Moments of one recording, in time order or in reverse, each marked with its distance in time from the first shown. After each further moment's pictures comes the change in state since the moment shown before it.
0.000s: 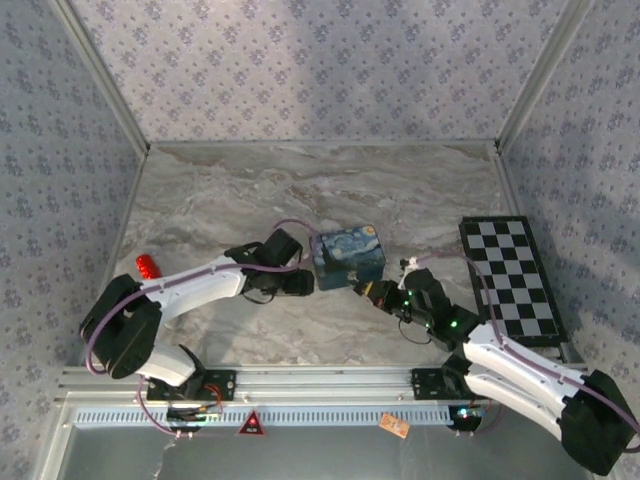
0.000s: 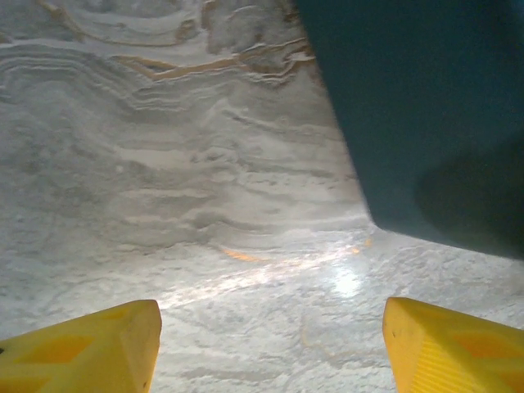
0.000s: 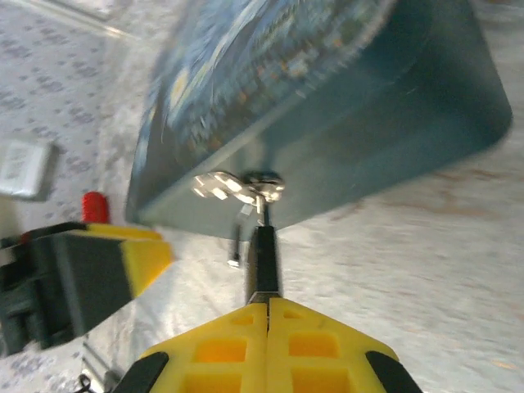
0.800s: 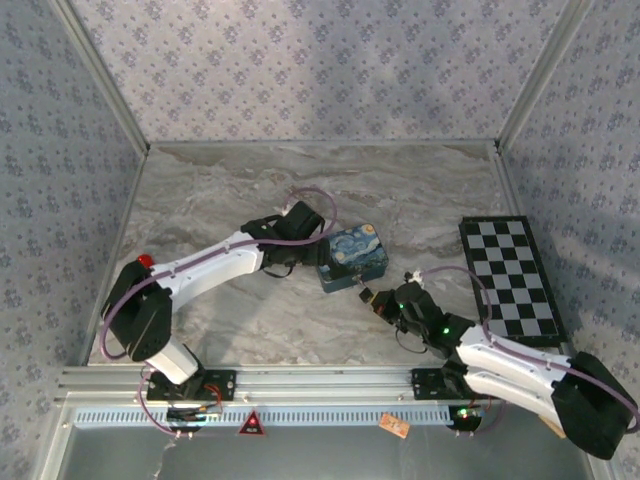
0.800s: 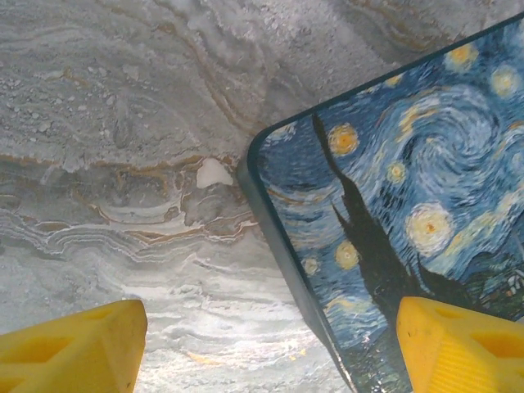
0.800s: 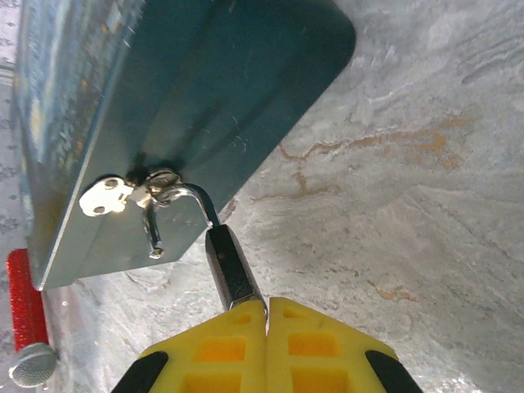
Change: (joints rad) left arm -0.024 0.133 0.341 -0.156 -0.205 0.006; right arm 0.103 0.096 -0.074 0.055 0.200 0.160
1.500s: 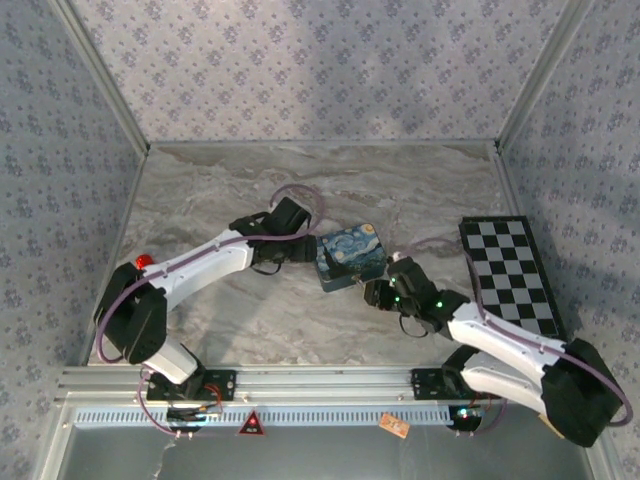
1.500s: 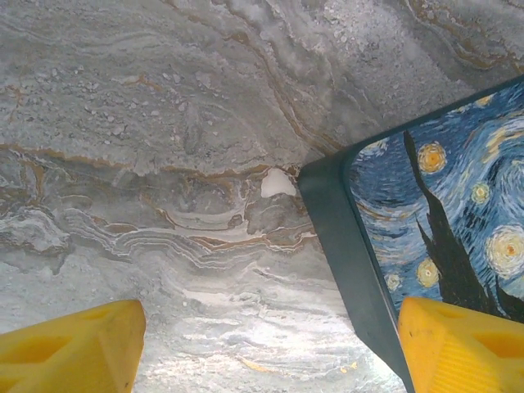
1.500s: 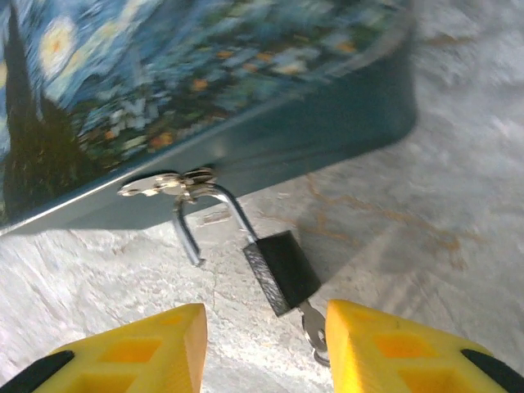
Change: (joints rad) left arm 0.081 -0.035 -0.047 -0.002 -0.001 0.030; right arm -0.095 0.151 0.259 -0.271 -0.100 -0.547
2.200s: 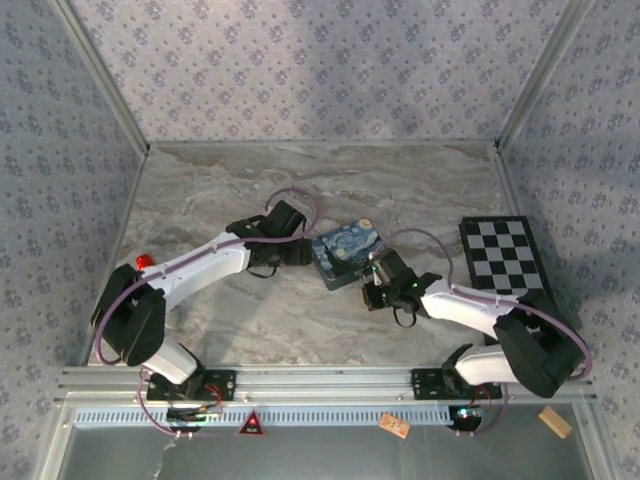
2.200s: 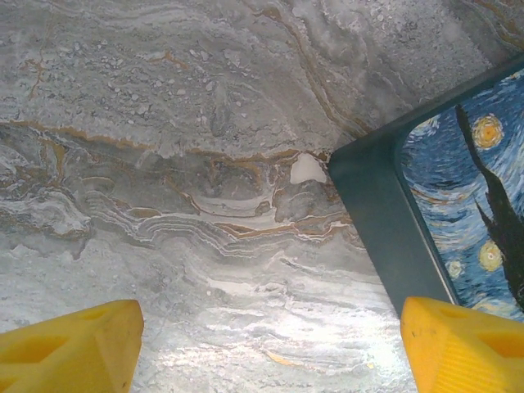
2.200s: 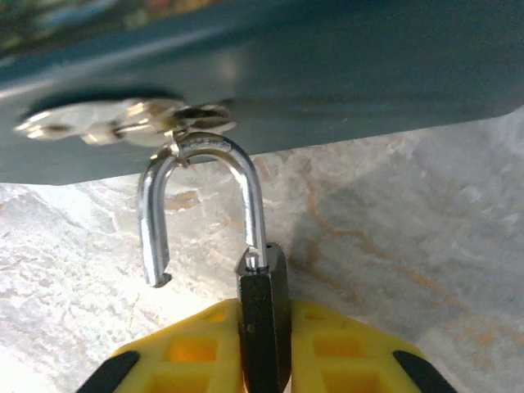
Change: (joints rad) left arm 0.019 -0.014 -0.047 0.003 0.005 0.000; right arm -0.012 0.299 0.101 0.009 -0.001 -0.265
